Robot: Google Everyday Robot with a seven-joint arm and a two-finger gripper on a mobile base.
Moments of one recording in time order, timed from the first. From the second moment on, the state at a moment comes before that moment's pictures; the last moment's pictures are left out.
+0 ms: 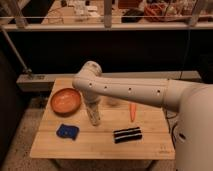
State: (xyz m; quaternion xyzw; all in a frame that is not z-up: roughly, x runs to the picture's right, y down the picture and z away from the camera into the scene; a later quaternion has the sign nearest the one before) arm -0.048 0.096 0.749 -0.28 -0.02 -0.07 0.96
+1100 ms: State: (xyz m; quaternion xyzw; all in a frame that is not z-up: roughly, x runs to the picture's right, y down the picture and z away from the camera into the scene) arm -0.042 0.098 0.750 -0.29 -0.01 -0.07 0.96
